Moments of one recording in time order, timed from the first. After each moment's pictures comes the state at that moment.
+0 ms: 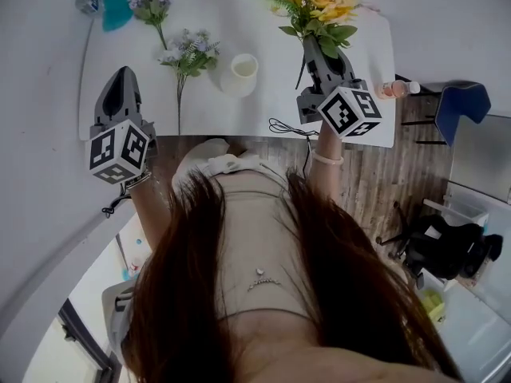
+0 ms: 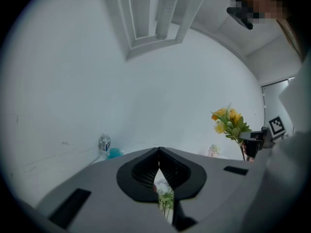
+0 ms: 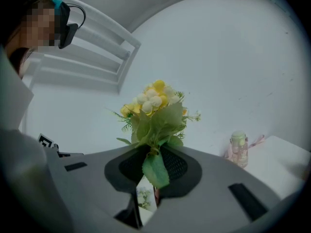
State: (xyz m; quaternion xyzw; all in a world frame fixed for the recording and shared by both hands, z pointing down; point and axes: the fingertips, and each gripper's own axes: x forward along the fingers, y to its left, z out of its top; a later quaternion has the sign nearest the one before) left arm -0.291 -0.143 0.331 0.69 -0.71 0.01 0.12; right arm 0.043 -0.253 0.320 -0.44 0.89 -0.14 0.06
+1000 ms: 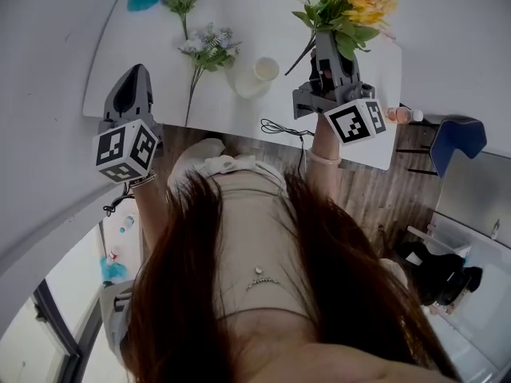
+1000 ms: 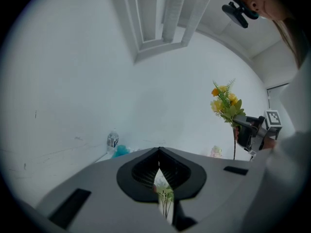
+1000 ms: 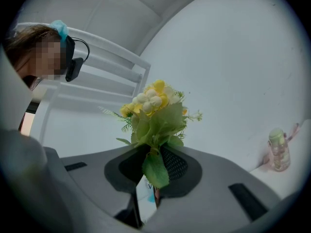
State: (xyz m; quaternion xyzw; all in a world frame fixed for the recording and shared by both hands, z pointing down) left arm -0.312 -0.103 0.345 0.67 -0.73 -0.01 0.13; right arm -0.021 -0.240 0.255 -0.34 0.91 -0.13 0.20
